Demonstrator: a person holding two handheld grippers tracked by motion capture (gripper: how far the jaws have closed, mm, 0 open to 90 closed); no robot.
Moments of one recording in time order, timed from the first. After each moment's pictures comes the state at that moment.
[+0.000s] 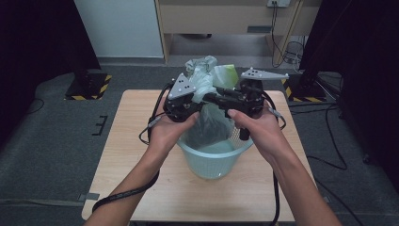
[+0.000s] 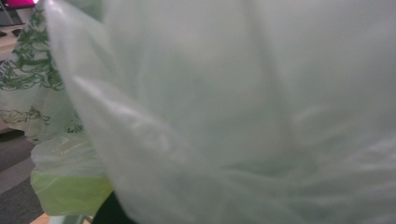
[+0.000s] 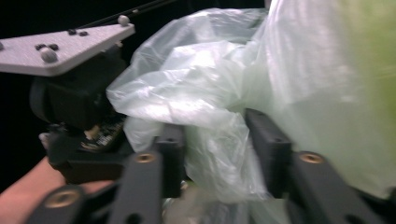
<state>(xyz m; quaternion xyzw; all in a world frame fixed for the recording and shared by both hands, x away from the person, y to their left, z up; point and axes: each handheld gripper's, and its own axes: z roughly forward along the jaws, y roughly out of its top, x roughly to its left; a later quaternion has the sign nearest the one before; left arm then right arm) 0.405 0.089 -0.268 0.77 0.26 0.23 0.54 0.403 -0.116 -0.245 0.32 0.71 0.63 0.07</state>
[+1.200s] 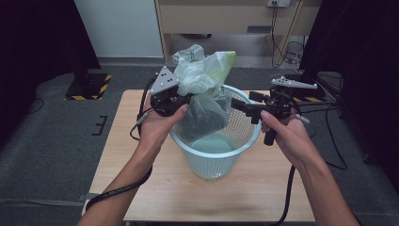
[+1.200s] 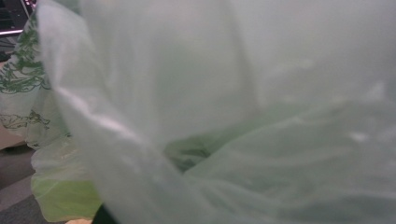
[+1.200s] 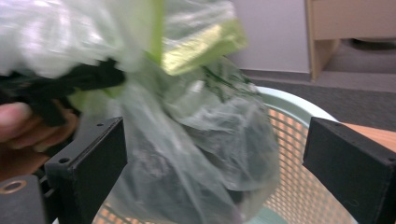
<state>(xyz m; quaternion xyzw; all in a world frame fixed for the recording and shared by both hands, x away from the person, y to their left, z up) 0.408 0.116 -0.257 0.73 0.26 0.25 0.58 0.411 -0.185 -0.274 0.42 0.68 0.59 0.09</state>
